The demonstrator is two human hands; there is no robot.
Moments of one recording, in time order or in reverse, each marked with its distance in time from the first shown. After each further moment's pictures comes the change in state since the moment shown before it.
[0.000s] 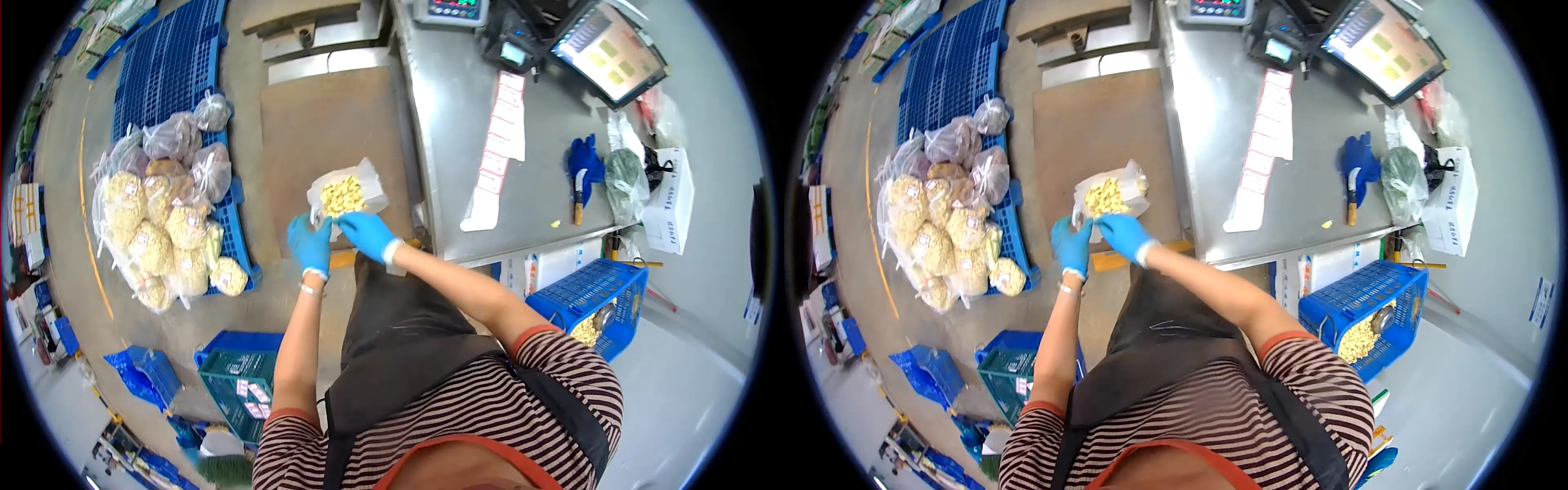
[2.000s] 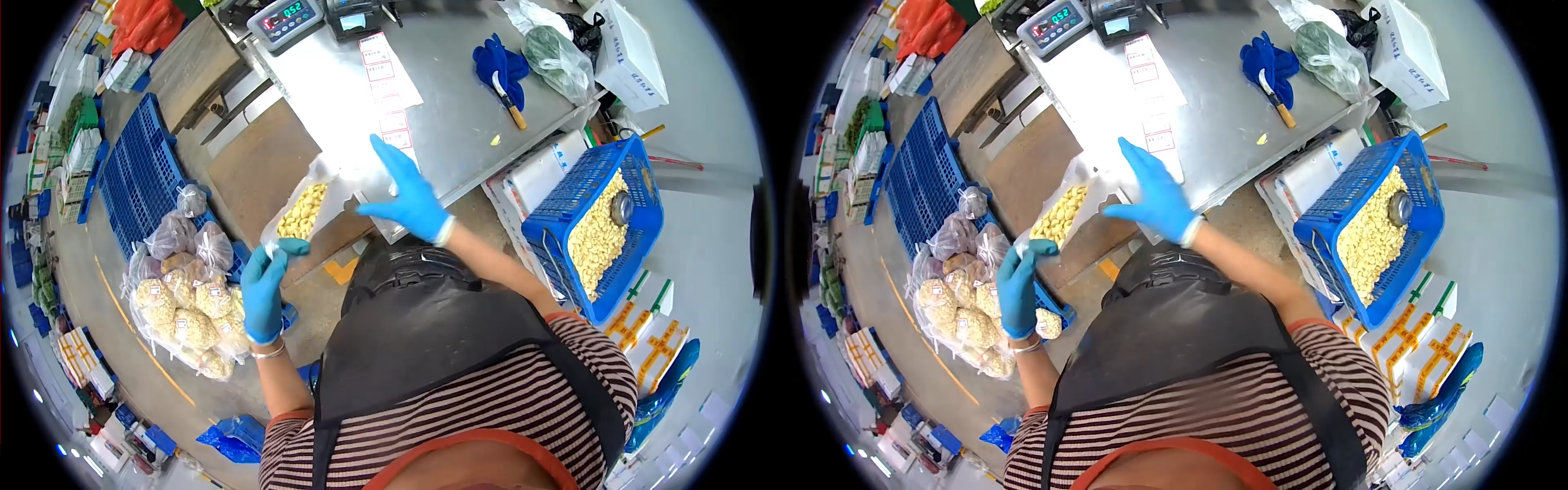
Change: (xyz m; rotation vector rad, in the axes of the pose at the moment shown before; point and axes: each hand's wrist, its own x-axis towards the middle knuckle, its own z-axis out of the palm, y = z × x) left_hand -0.119 0.254 -0.147 -0.599 -0.759 0.230; right_hand -0.179 -0.062 -0.229 -0.095 0.630 -0.023
